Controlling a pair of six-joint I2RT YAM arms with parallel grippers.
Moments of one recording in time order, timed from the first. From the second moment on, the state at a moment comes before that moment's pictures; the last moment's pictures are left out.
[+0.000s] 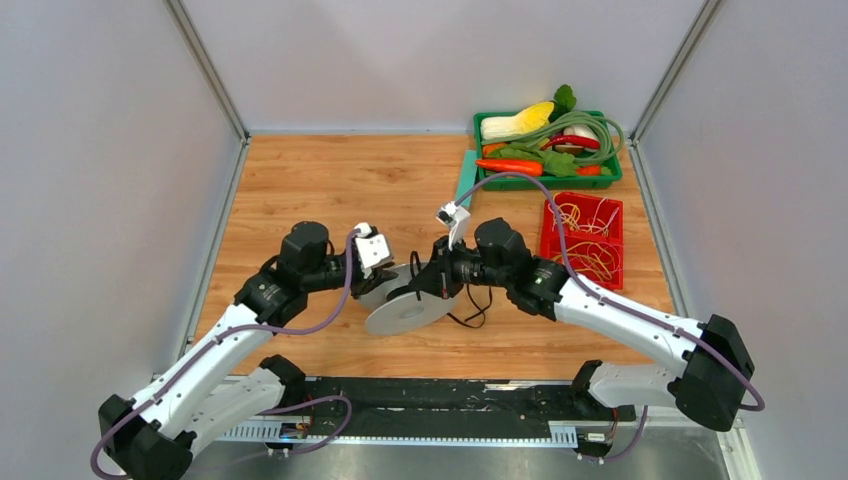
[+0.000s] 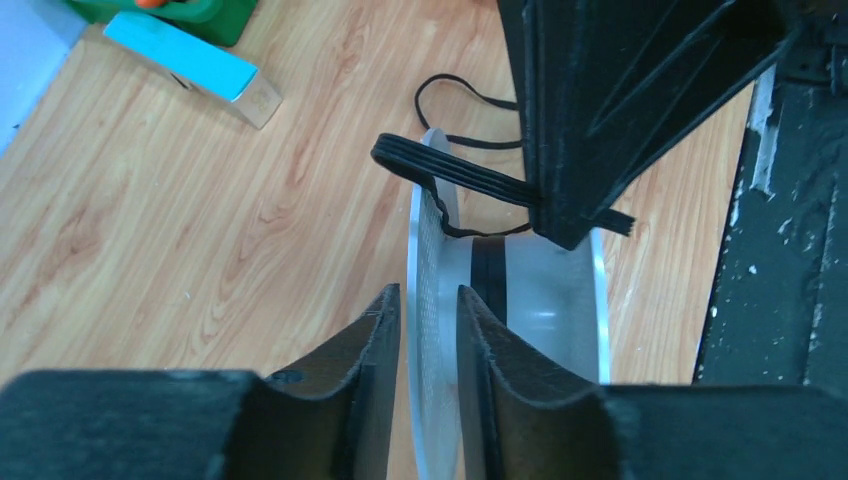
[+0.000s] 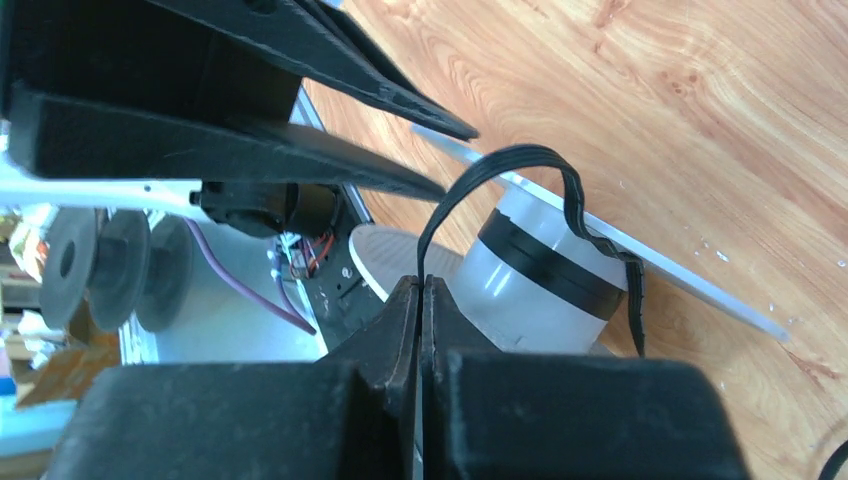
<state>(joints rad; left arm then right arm) -0.59 0.86 0.74 -0.33 0.54 0.42 0.91 1.21 0.89 -0.05 -0.36 0.54</state>
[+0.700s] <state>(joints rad) -0.53 0.61 0.66 -0.32 0.61 -0.02 0.91 1.24 0.85 0.13 -0.25 0.88</state>
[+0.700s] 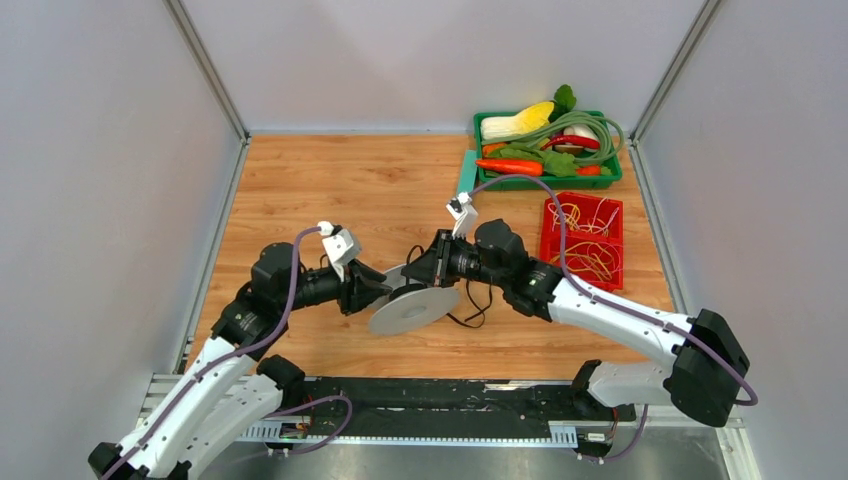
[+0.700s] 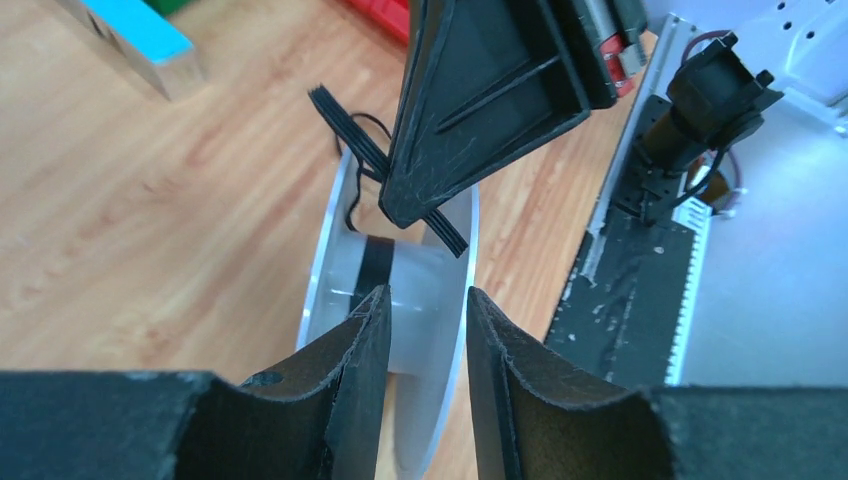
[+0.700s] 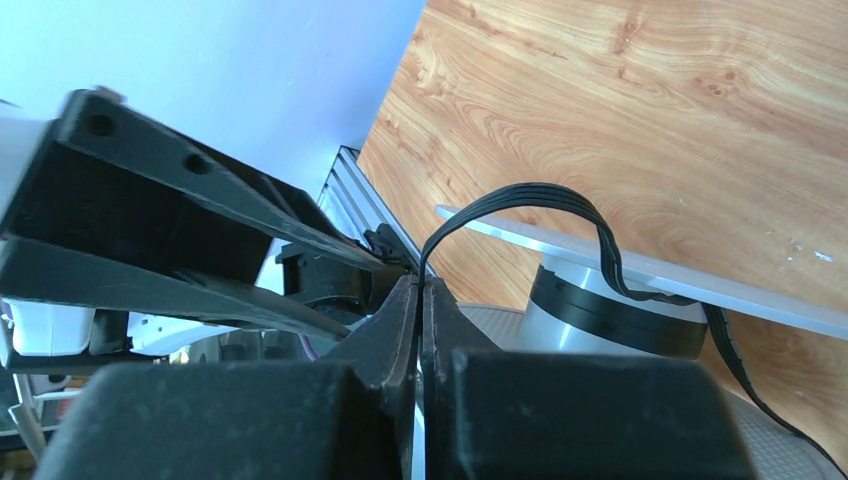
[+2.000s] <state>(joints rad) -0.53 0.77 0.57 0.00 0.66 -0.42 0.92 1.24 0.81 0.21 -0.22 0.98</state>
